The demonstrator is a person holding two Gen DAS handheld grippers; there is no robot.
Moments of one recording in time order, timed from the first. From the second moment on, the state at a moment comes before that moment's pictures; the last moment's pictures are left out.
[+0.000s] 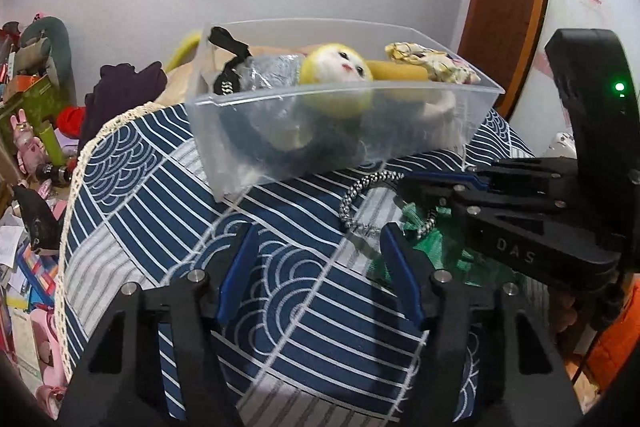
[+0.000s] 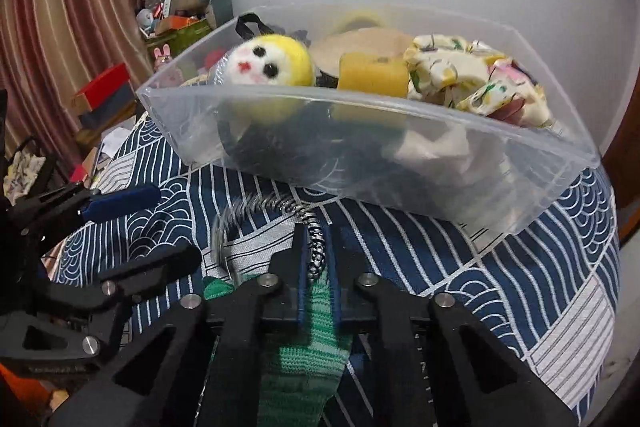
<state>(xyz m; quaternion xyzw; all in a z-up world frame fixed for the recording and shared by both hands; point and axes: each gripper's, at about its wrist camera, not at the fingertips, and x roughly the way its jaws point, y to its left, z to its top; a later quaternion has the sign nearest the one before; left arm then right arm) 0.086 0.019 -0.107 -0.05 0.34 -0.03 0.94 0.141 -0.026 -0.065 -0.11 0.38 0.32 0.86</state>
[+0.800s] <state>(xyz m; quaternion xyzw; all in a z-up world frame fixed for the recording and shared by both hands) 0.084 -0.051 -0.126 -0.03 0.37 -0.12 0.92 0.103 -0.115 -0.047 -0.04 0.34 0.25 0.91</state>
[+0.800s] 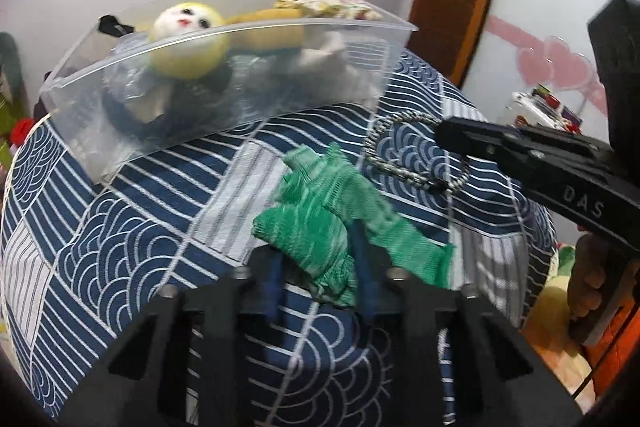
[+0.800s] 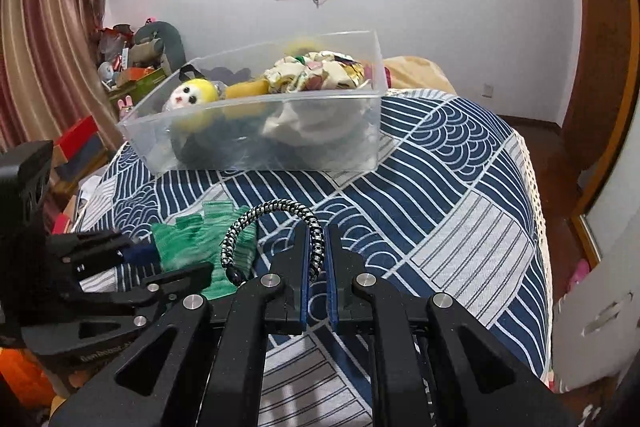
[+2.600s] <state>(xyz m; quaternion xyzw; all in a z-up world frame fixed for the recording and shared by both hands) 0.158 0.032 -0.044 -0.04 0.27 0.02 0.96 0.168 -0.067 -0.005 -0.06 0.29 0.21 0.93</state>
